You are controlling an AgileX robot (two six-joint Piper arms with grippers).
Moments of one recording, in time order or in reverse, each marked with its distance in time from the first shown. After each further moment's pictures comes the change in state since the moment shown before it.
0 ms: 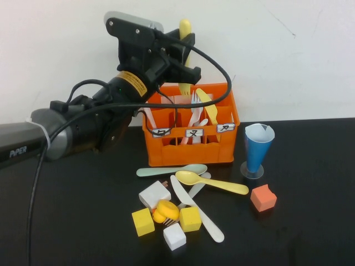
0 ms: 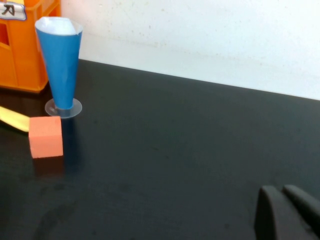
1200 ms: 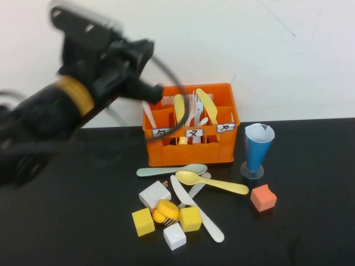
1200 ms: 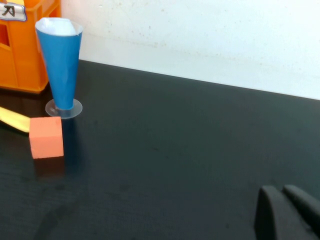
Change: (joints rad) right arm 0.000 0.000 0.000 0.000 0.000 0.002; left arm 0.031 -0.446 0.283 0.165 0.281 -0.047
